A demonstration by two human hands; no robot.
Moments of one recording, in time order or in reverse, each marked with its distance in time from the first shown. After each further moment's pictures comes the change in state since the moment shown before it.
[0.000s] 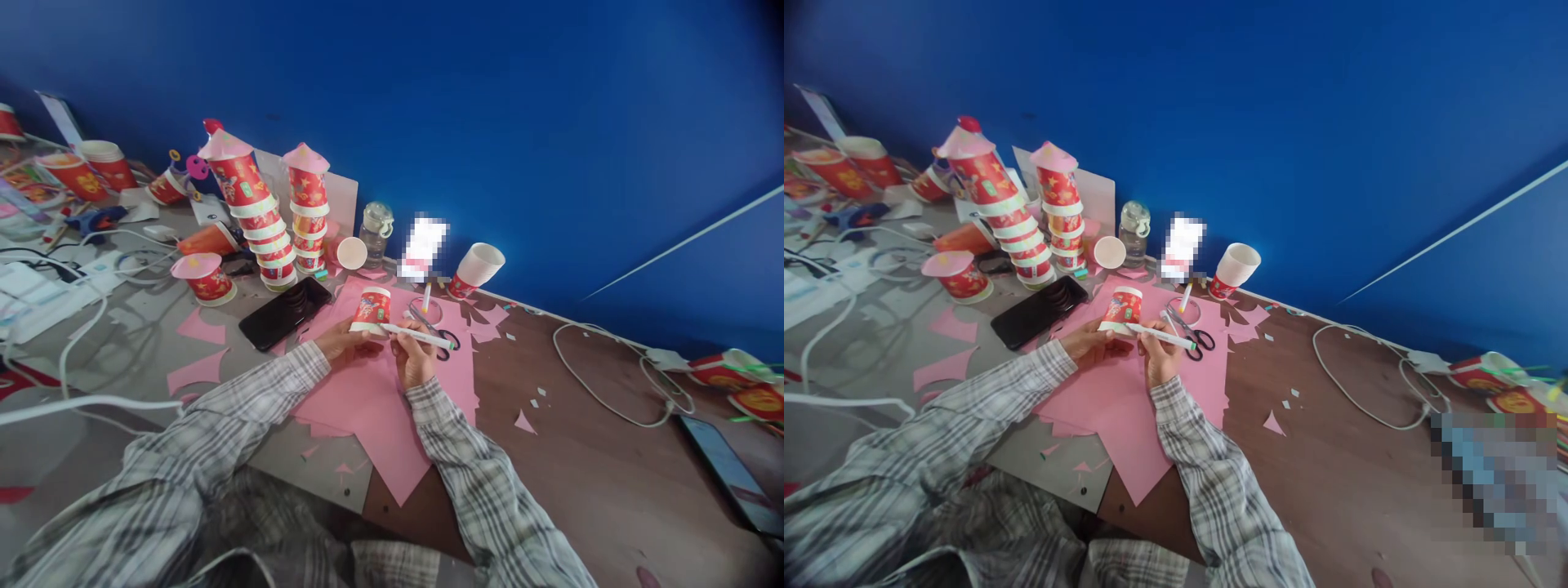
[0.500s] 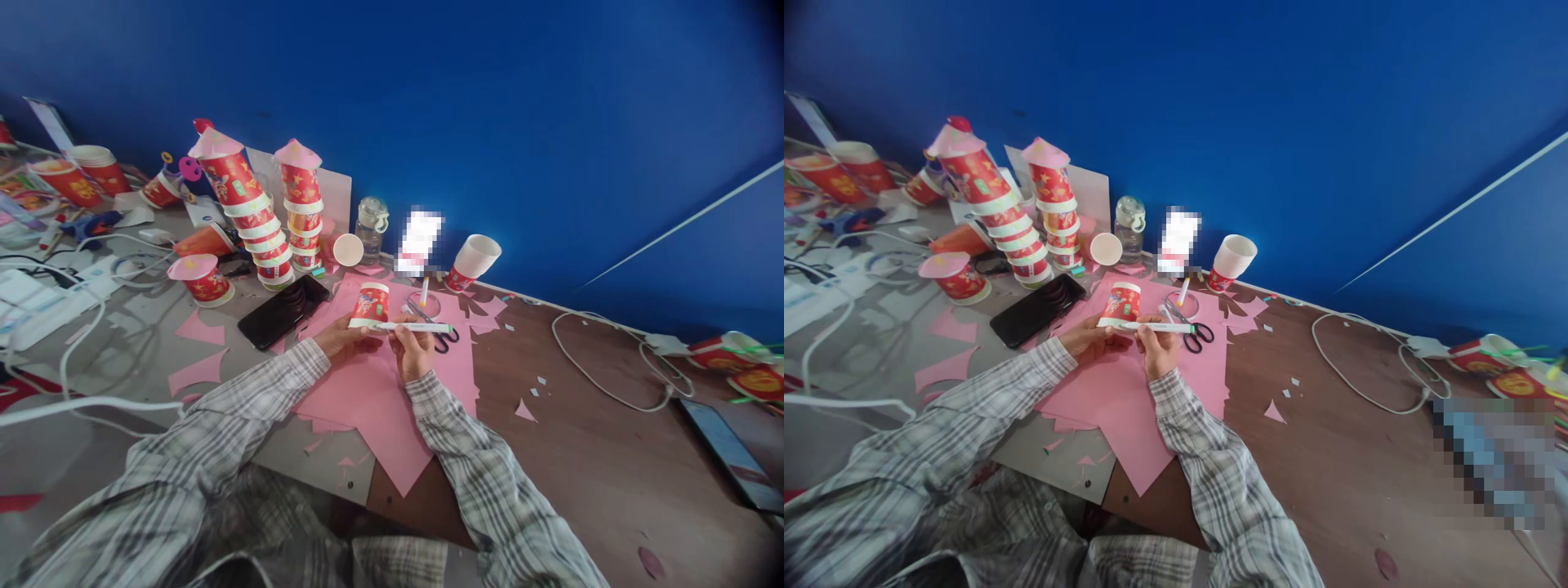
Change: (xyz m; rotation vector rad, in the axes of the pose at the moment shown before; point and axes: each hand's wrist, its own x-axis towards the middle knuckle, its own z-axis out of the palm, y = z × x) left_hand 0.001 -0.001 0.000 0.063 0.015 0.011; right_hand -0.001 0.001 -0.001 -0.048 -0.030 -0.012
